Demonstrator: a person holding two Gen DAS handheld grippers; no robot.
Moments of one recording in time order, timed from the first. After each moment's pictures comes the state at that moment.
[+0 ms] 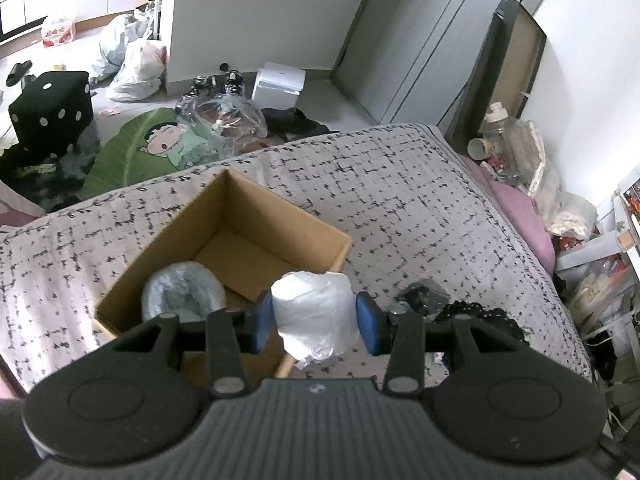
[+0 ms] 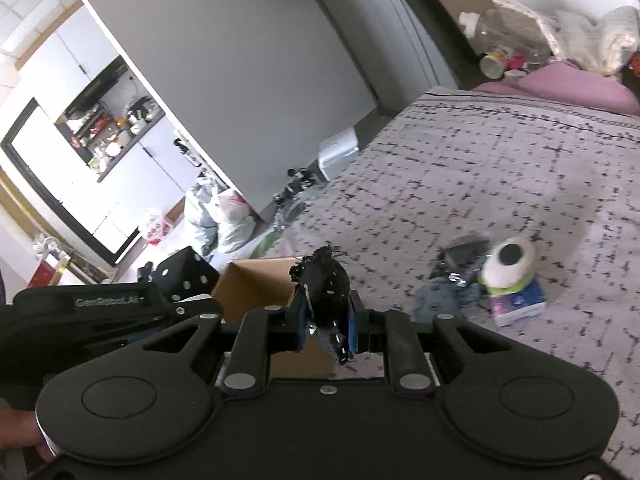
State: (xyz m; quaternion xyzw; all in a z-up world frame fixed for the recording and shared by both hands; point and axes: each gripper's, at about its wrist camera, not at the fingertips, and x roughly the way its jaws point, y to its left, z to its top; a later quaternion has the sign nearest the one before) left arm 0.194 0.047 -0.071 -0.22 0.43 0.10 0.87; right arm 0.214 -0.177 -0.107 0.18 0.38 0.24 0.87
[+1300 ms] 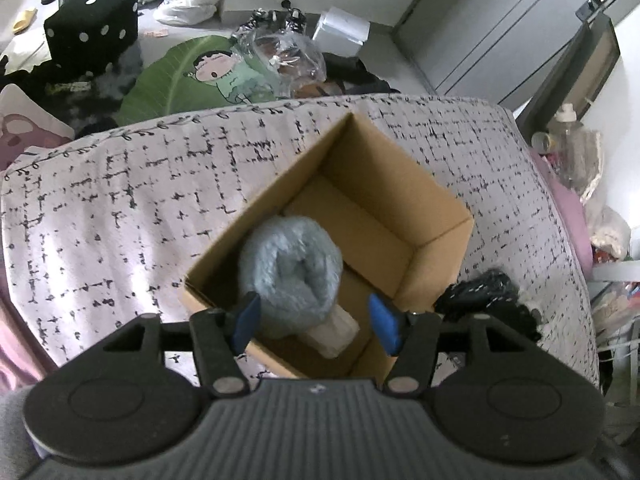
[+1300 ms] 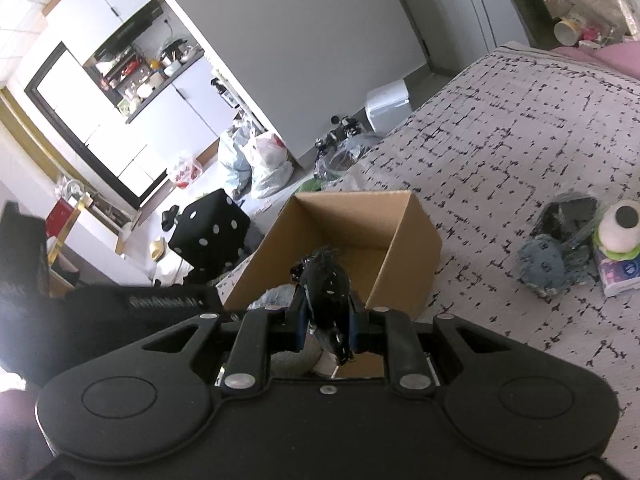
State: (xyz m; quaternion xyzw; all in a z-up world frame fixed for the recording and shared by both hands) left arm 0.178 0.135 -0.125 -0.29 0.50 0.14 0.81; right arm 0.207 -0.086 -0.130 0.14 0.42 0.30 0.84
